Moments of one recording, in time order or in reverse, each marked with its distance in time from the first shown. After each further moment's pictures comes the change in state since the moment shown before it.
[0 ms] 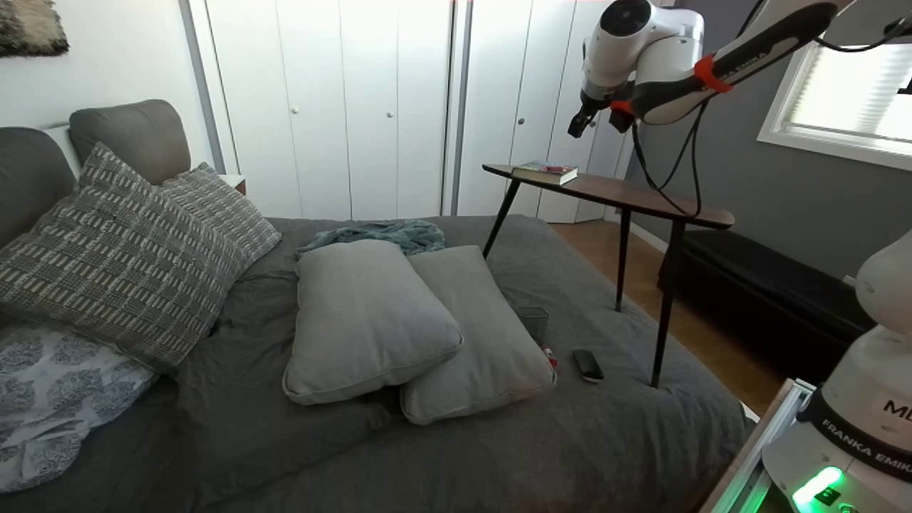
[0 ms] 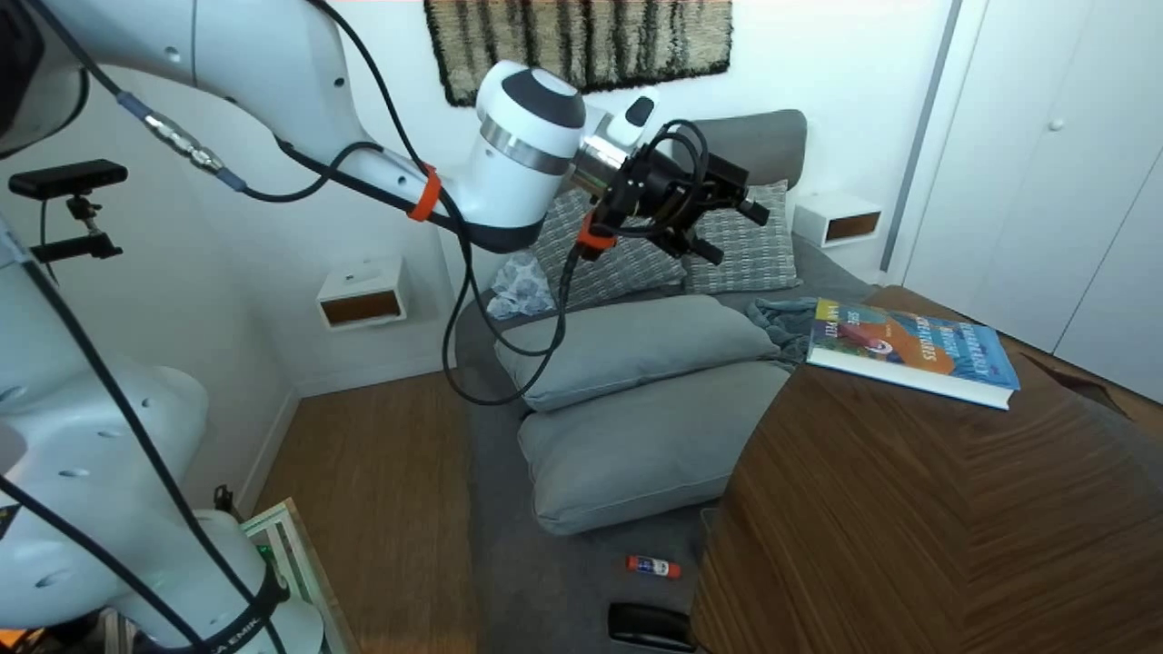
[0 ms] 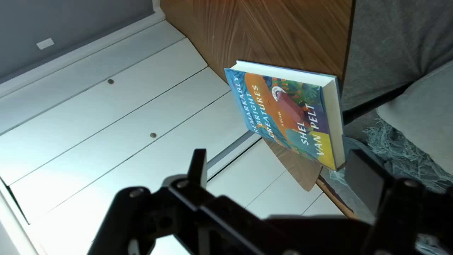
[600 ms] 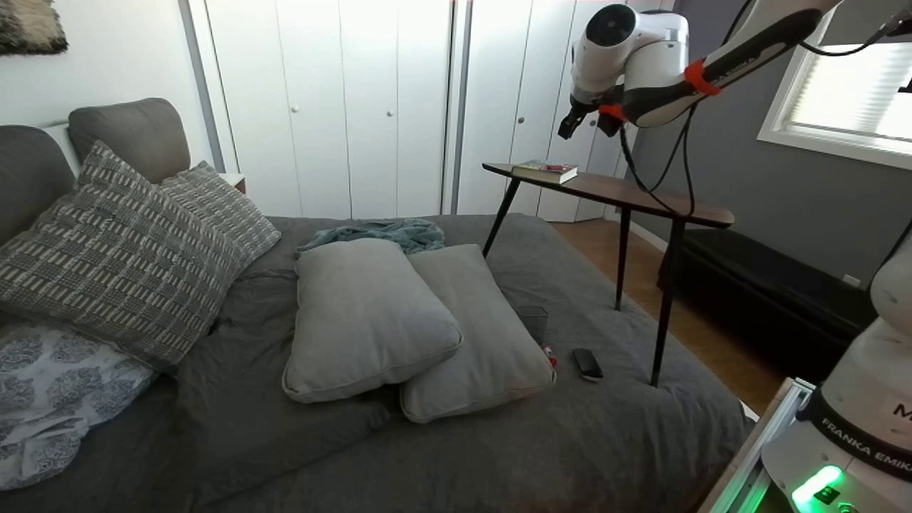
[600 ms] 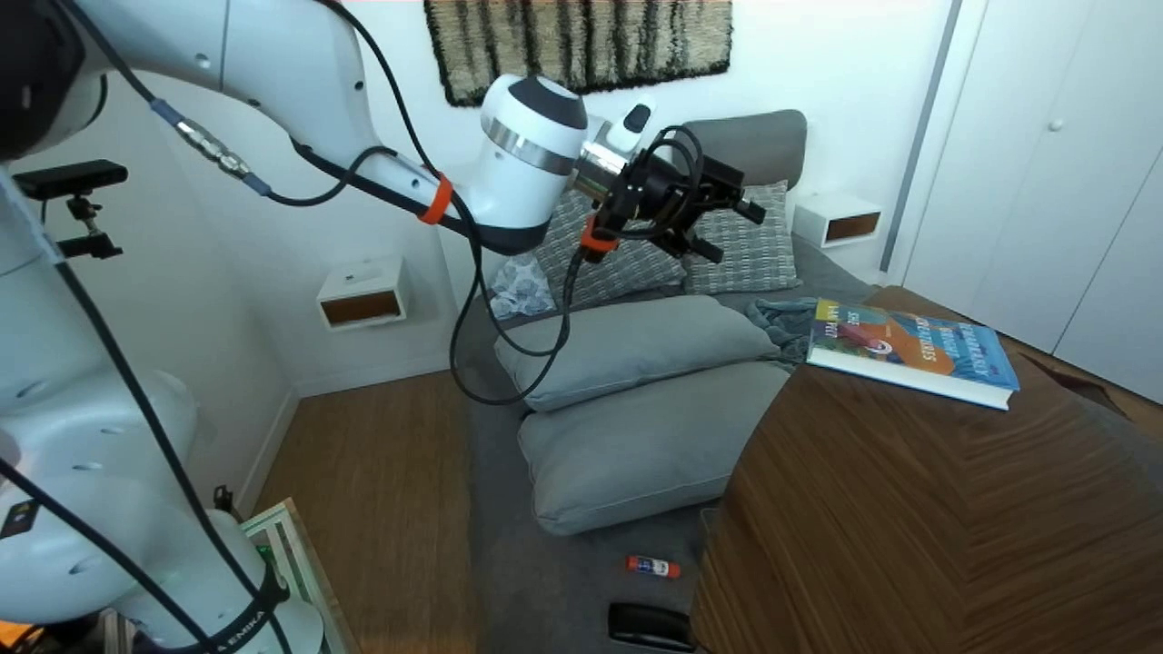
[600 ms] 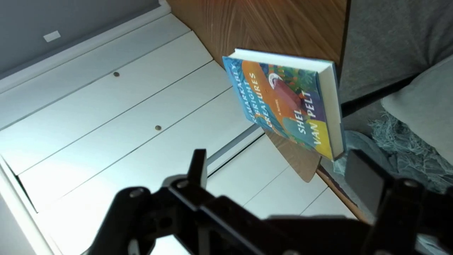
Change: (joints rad) arm 0.149 0.047 -0.106 0.034 -0.089 -0.032 0.096
